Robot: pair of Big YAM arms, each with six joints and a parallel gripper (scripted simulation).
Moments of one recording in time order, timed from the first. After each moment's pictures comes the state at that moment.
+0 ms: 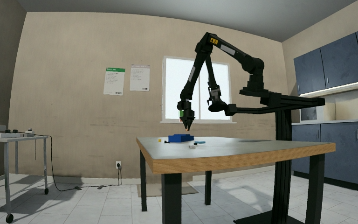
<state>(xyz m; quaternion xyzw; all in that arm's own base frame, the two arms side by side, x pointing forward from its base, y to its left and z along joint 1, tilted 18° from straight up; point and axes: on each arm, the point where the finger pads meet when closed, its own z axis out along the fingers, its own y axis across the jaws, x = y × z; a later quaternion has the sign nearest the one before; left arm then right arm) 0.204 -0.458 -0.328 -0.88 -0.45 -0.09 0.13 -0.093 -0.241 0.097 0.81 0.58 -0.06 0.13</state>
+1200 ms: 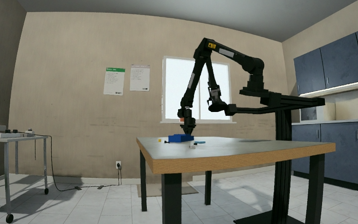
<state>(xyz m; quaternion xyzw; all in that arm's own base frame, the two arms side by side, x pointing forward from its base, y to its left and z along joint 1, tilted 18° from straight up) 0.202 -0.437 -0.380 -0.88 -0.44 -0.09 0.13 -0.093 -0.241 0.097 0.81 0.58 -0.06 0.13</state>
